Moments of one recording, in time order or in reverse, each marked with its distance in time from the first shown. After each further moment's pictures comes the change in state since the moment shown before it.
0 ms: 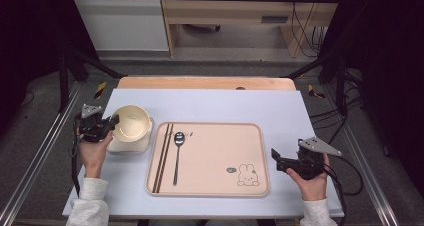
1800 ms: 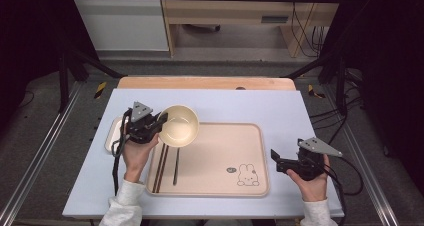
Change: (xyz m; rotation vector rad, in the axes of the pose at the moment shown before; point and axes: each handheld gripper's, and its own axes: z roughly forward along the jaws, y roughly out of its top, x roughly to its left) left arm -0.141 0.029 -0.002 -0.089 -0.227 0.173; right arm 0.002 0.001 -0.003 -0.012 0.018 -0.018
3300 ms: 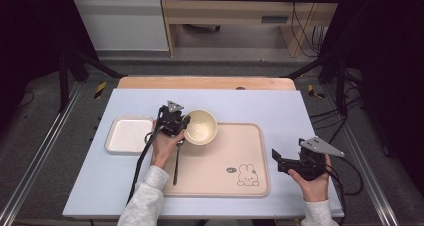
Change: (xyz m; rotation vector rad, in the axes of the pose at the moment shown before) left arm -0.015 -0.022 0.105 0.196 -0.024 -0.012; right arm -0.002 0.001 -0.003 -0.009 0.002 0.009
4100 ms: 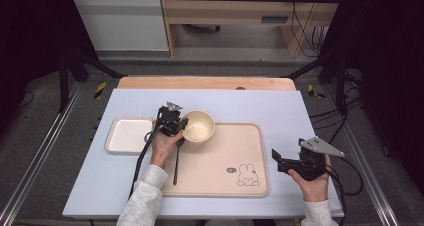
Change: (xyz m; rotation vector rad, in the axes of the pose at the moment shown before) left arm 0.011 -0.006 0.014 0.066 0.004 -0.019; right arm 0.000 0.000 0.000 0.000 0.000 0.001
